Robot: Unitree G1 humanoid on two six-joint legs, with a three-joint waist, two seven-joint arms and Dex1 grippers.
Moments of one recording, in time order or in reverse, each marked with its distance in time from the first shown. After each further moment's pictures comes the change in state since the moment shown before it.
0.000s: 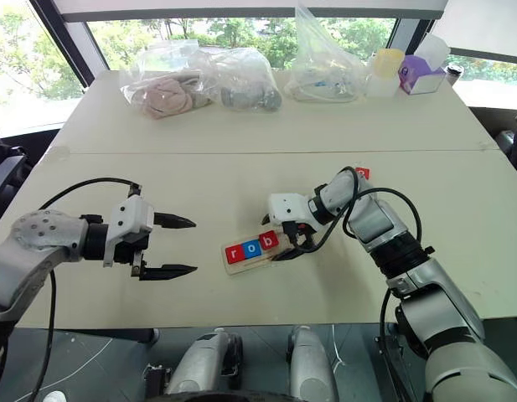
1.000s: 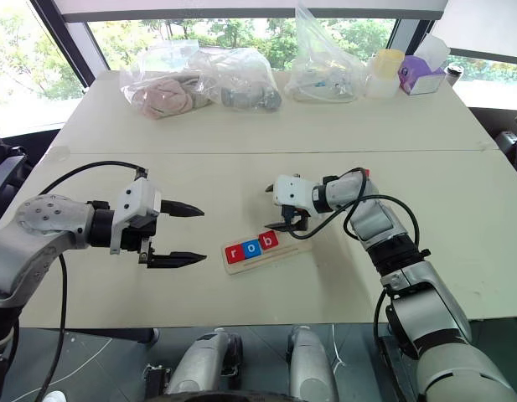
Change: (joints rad) left arm -0.099 -0.017 -0.009 -0.033 -0.051 0.118 0.020; right arm 0.047 0.039 -0.053 0.173 -0.088 -0.254 -0.262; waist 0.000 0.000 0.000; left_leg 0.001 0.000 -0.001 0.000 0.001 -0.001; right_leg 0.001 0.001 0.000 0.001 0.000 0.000
